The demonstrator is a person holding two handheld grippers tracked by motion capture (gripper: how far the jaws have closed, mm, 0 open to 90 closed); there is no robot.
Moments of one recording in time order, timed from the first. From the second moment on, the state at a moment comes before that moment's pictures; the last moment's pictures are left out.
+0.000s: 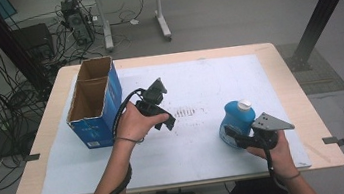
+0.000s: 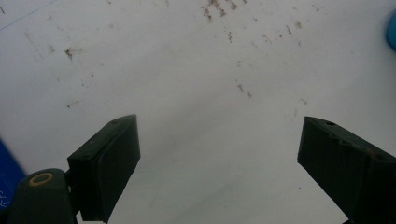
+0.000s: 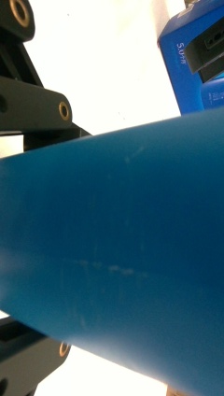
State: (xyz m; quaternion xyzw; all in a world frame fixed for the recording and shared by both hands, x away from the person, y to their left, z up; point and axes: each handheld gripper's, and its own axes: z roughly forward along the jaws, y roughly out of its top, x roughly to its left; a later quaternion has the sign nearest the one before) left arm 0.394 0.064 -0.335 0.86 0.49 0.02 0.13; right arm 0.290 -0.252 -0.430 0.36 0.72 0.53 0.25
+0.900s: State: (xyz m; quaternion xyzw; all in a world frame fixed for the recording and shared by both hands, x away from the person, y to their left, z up) left arm 0.383 0.068 -0.266 0.90 0.40 0.03 0.16; right arm 0.323 -0.254 -0.375 0.28 0.76 0.57 0.15
